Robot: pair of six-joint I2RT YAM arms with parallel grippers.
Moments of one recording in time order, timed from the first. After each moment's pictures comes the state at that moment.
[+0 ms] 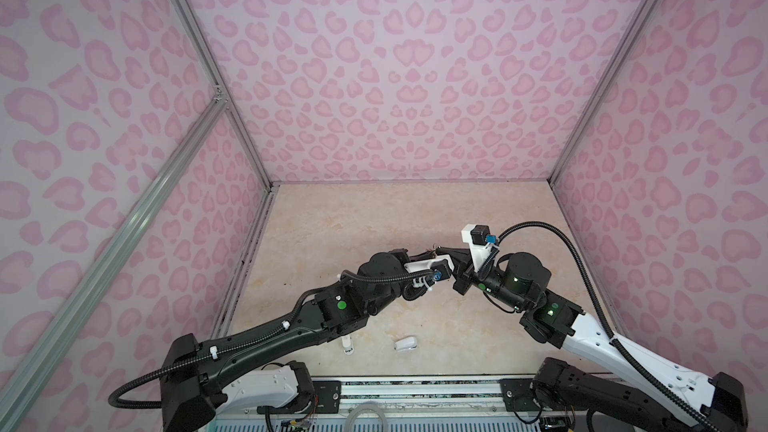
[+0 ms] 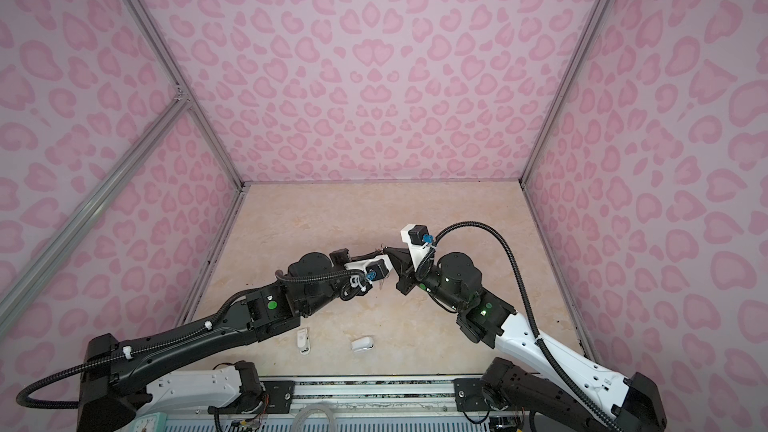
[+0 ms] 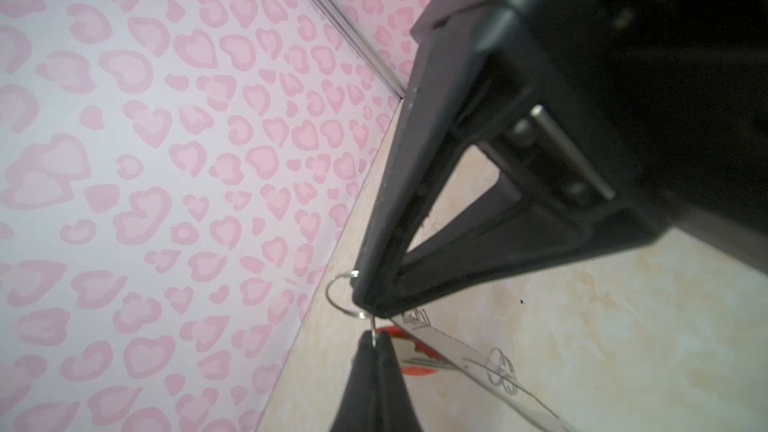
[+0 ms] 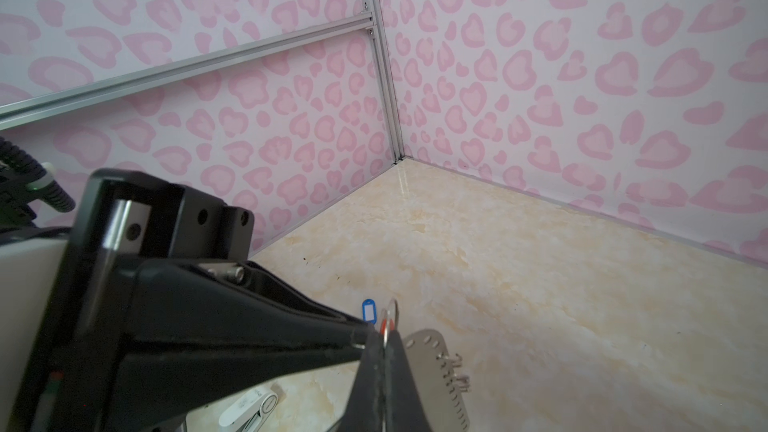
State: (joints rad) left arm -1.07 1.15 0.92 -0.02 -0.26 0.70; right arm 0.80 0.91 0.69 0.14 -0.10 0.21
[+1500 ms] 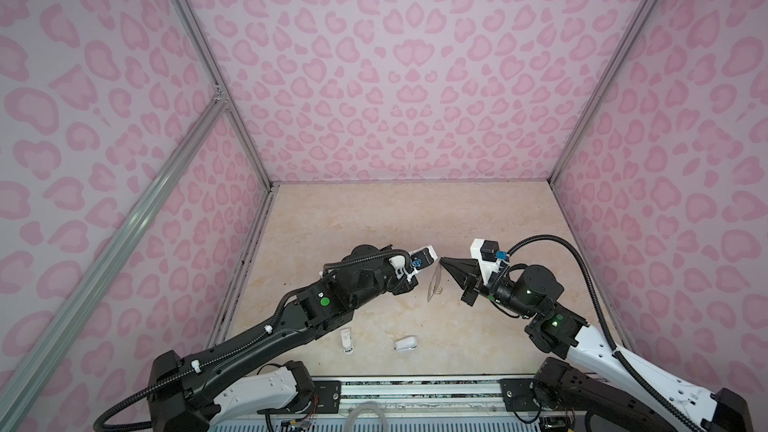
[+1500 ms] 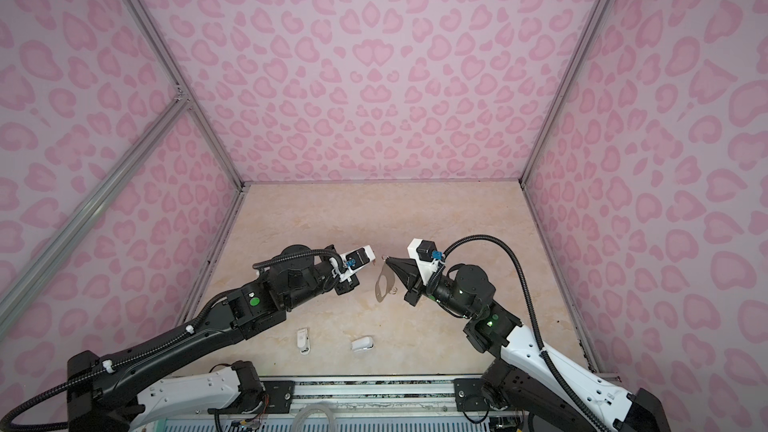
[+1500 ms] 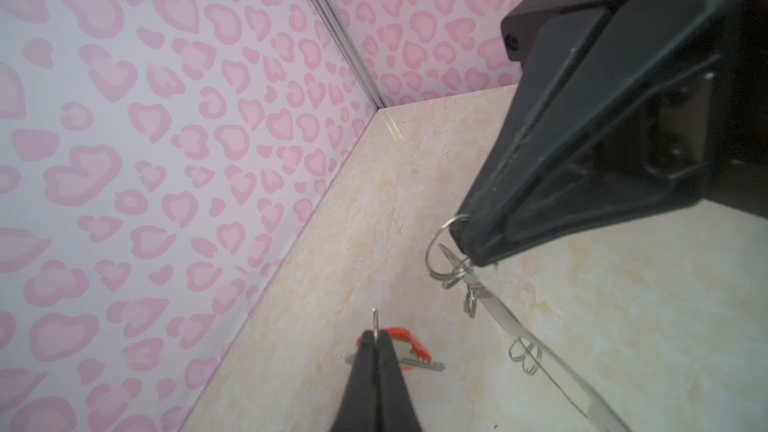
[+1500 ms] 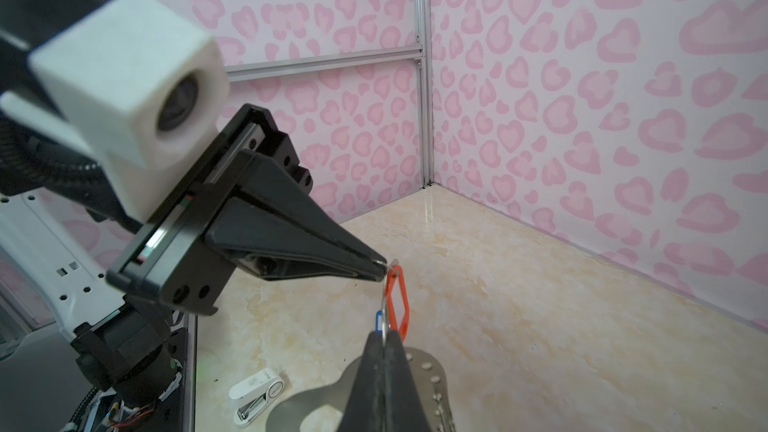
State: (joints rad) left arm -0.93 1.07 0.91 -0.12 -0.05 0.50; right arm 0.75 0.81 0.54 0.29 -0.29 0.10
